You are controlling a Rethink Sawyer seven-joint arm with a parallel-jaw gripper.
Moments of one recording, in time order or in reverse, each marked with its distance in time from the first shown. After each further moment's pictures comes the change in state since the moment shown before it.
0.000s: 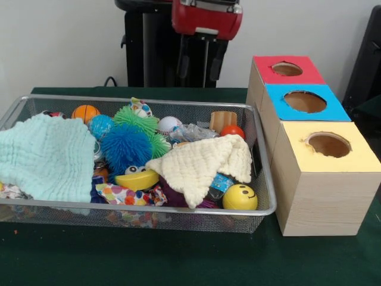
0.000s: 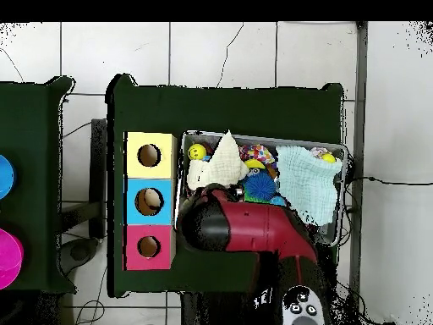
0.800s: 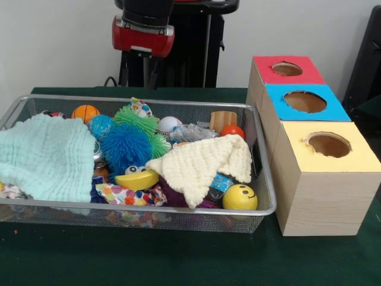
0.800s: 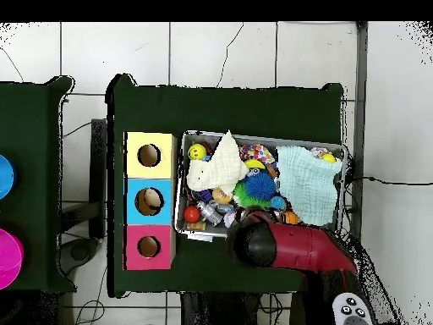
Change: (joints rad) arm -0.179 0.070 0.001 0.084 -0.136 -0.107 0.000
